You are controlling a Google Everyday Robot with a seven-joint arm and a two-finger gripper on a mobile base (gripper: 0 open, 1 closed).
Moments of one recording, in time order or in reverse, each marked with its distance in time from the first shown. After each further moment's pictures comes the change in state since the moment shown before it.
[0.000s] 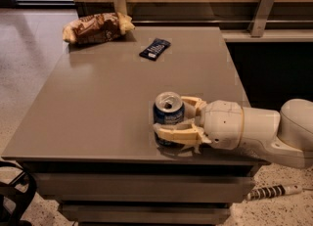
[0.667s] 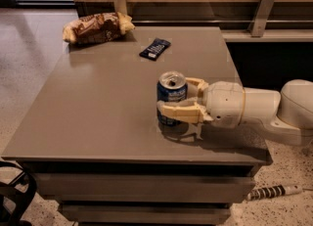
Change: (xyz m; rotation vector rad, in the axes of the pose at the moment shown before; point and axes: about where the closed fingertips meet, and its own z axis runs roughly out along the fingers) arm -0.018 -0.040 -0.001 0.013 -0.019 0.021
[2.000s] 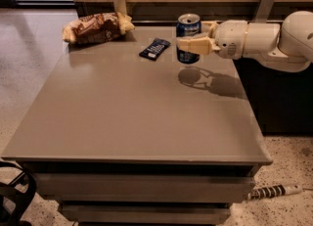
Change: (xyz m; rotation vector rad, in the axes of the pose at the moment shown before) arm -0.032 -0.196 -0.013 0.157 0.094 -0.013
